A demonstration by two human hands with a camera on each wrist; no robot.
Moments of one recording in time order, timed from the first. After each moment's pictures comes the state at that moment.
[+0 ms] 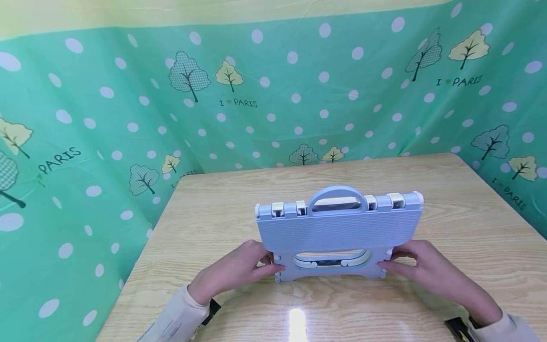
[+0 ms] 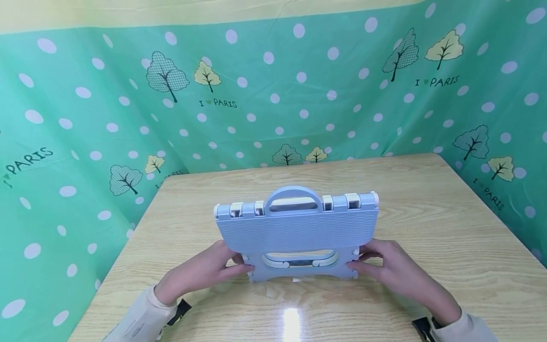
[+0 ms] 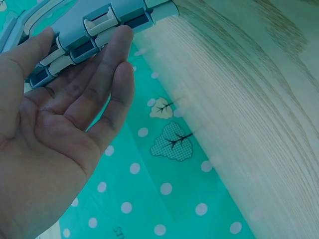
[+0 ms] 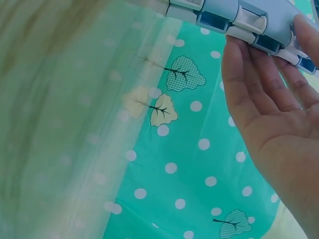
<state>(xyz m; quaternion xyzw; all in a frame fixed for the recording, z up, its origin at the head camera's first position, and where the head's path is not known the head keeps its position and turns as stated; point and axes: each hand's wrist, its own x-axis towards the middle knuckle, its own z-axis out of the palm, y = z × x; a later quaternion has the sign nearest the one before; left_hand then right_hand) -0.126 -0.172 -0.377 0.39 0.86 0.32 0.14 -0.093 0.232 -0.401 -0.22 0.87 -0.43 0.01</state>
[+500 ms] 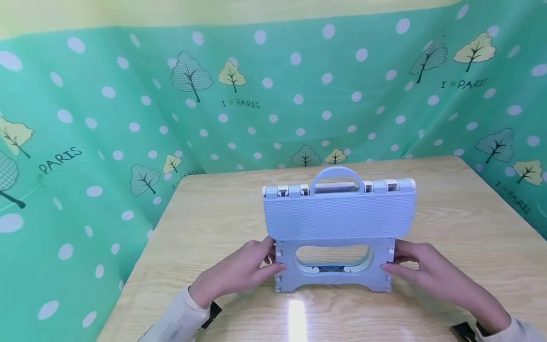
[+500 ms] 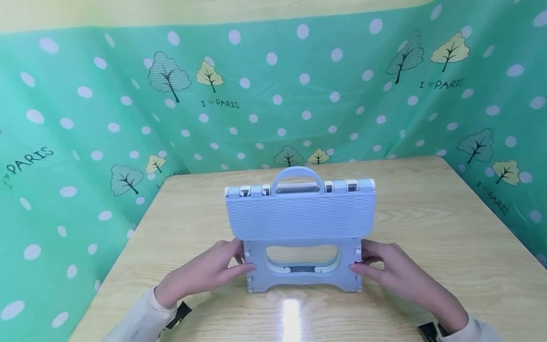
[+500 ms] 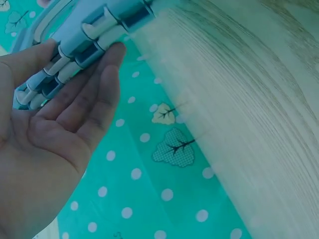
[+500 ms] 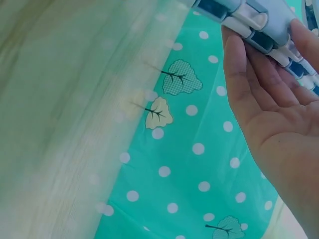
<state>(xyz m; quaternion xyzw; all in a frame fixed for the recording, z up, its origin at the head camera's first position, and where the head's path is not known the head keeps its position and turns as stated) -0.122 -0.171 -0.374 0.39 0.85 0.34 0.11 -0.096 0.232 -0.395 -0.27 0.87 -0.42 0.00</state>
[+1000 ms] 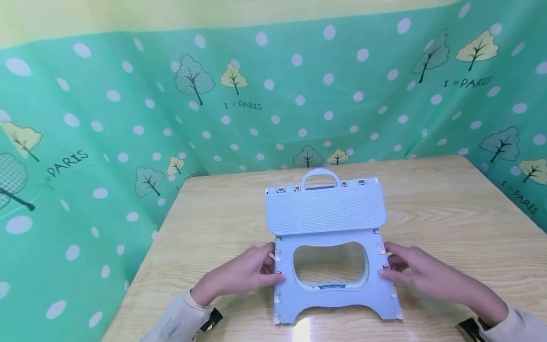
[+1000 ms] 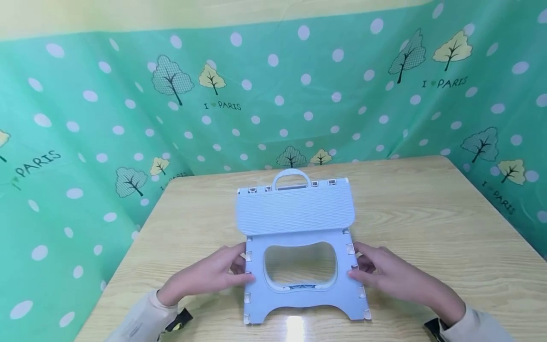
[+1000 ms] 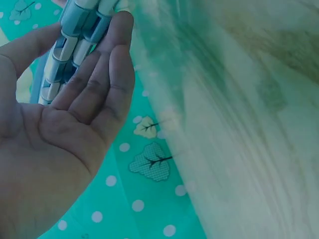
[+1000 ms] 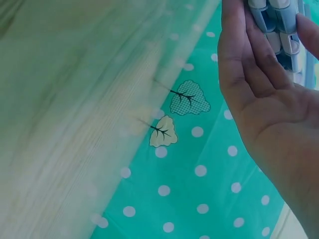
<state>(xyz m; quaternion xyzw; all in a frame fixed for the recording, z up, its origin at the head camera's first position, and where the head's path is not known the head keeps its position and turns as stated) -0.119 -0.178 -0.382 0.32 0.83 0.40 0.21 -0.102 0.230 -0.395 -0.30 0.84 -0.43 0.14</state>
